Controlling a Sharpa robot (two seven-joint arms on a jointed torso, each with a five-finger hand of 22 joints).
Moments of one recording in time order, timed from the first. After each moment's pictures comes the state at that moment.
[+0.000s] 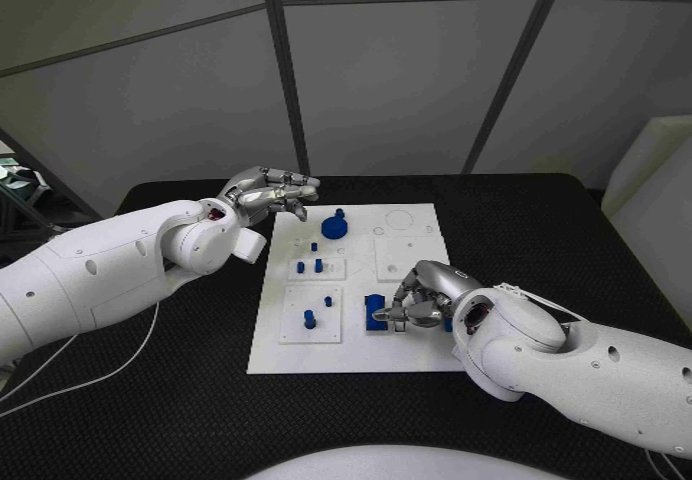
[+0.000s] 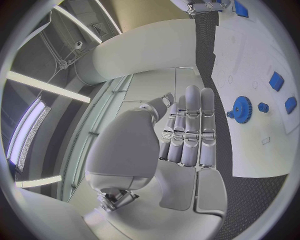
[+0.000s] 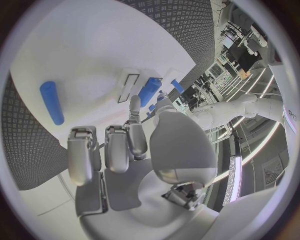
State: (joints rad) left arm 1.11 -0.83 0.11 1.30 -0.19 -0.05 0.21; left_hand 1.37 -0.14 0.46 -0.02 0.10 1.02 0.17 0.09 0.14 1.19 0.10 0.12 0.15 1.25 0.01 0.62 0.54 0.19 1.02 0.12 0.63 0.79; right arm 0.95 -0.78 0.04 1.79 -1.52 -0.36 -0.64; right_hand 1.15 -0.11 -0.11 0.24 0.09 1.20 0.02 0.14 0.69 1.45 -0.05 1.30 1.30 1.47 -0.11 1.46 1.31 0.02 1.47 0.00 1.56 1.31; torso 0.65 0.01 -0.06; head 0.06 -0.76
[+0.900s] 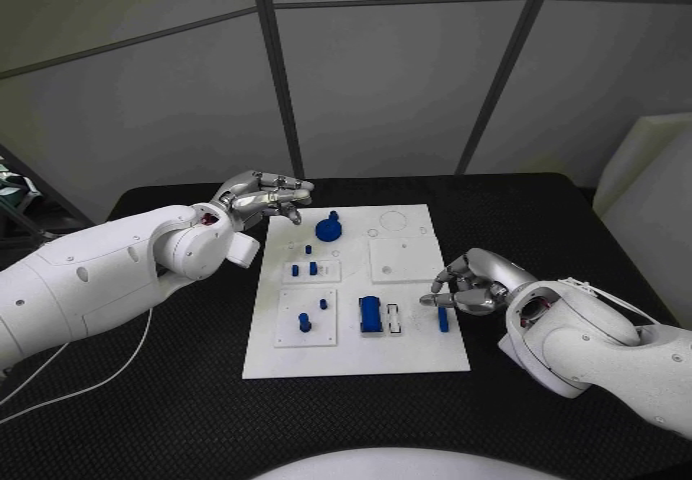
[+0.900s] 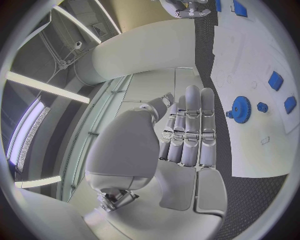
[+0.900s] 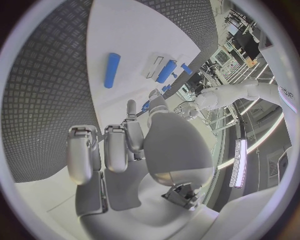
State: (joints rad) left arm 1.11 -0.83 0.11 1.29 -0.19 -0.05 0.21; left_hand 1.37 -0.14 0.46 -0.02 0.10 1.02 0.17 0.09 0.14 1.19 0.10 0.12 0.15 1.25 0.01 0.62 0.54 0.19 1.02 0.12 0.63 0.79; right arm 0.95 -1.01 0.08 1.87 -1.41 -0.43 -0.54; right_hand 1.27 -0.02 -0.14 0.15 0.20 1.08 0.06 0.06 0.62 1.43 -0.03 1.25 1.27 1.47 -0.09 1.45 1.31 0.02 1.47 0.01 1.55 1.31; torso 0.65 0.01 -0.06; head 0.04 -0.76
